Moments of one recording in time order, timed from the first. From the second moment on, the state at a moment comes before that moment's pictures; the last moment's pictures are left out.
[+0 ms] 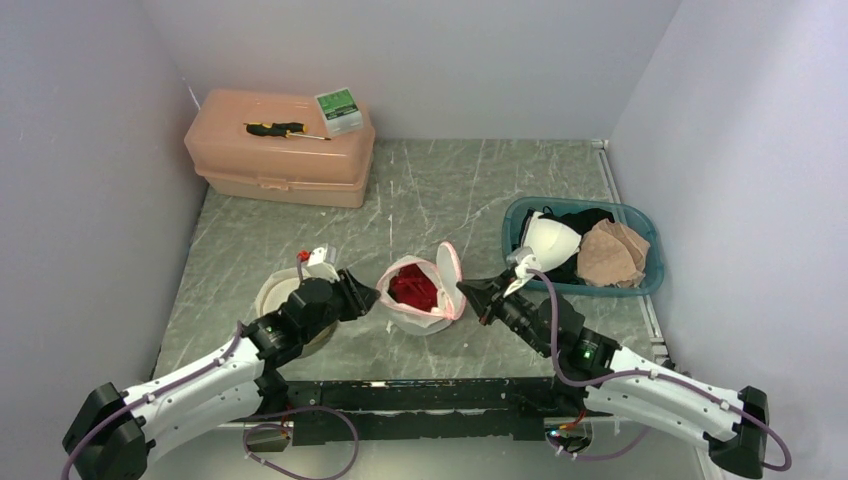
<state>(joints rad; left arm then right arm) -0.79 0.77 0.31 0.06 -0.20 -0.87 1.05 0.53 0.37 0.17 0.28 0.25</state>
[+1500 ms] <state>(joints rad) -0.76 1.28 0.93 -0.39 0.03 -0.39 1.05 0.15 0.28 -0.20 0.44 0.54</state>
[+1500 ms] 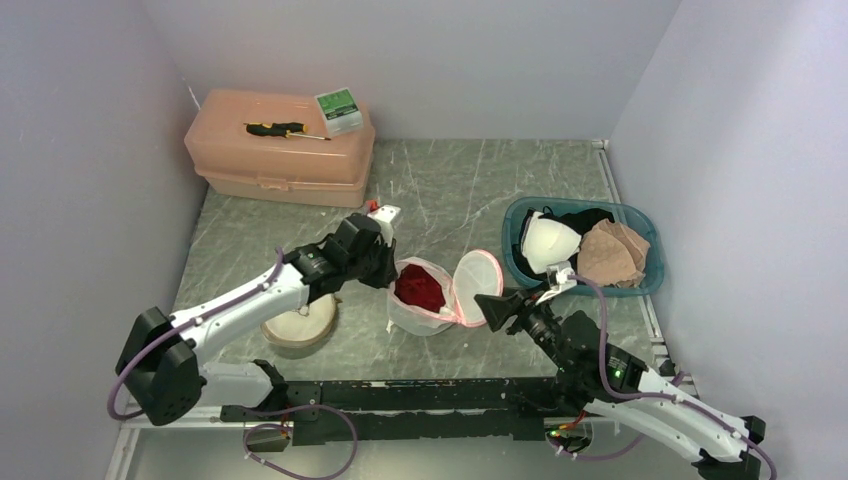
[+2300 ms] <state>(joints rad) -0.76 1.01 0.65 -0.23 -0.07 -0.59 1.05 0.59 0.68 -0.32 0.48 0.52</state>
